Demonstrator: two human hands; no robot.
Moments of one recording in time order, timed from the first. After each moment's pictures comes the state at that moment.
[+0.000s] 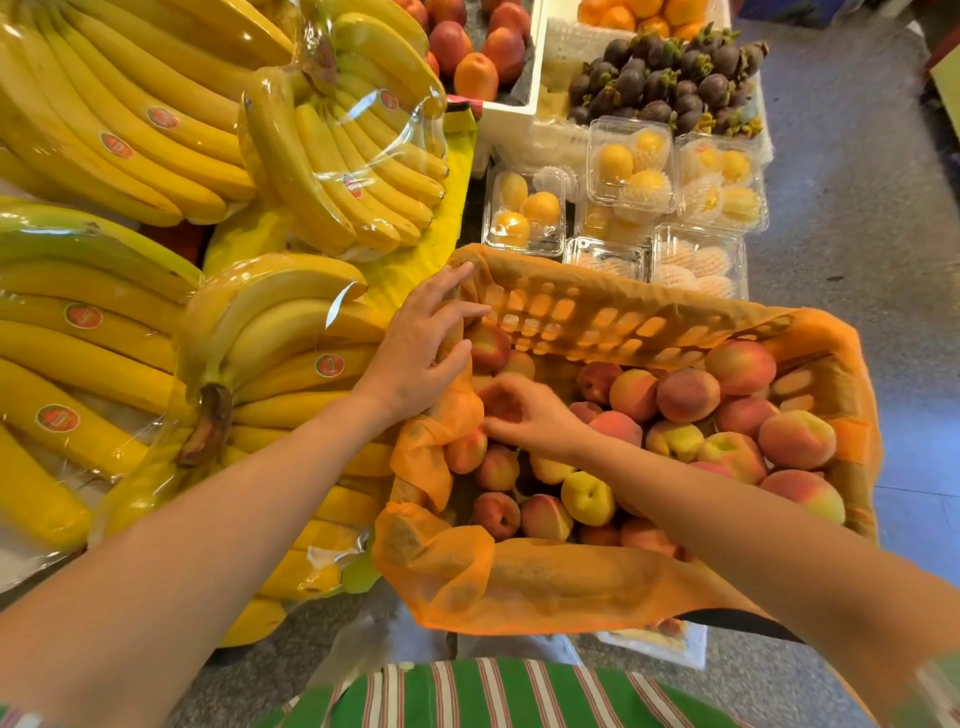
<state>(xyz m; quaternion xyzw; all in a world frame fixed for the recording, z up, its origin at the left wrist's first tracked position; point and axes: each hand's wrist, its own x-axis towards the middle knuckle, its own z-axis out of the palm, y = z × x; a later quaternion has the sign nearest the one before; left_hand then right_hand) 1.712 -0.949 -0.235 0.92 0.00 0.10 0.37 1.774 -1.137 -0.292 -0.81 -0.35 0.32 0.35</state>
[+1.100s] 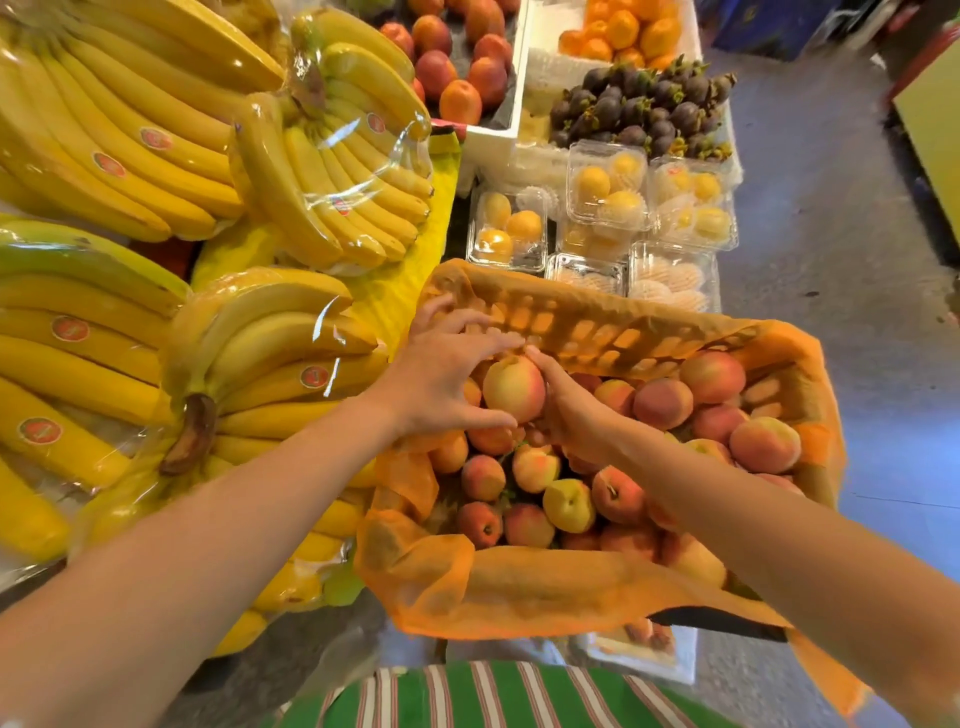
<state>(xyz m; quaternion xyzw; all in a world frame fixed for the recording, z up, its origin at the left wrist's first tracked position) 1.720 -0.975 -0.212 0.98 -0.09 0.06 0.19 1.794 -1.158 -0.242 -0.64 0.03 0.54 0.55</state>
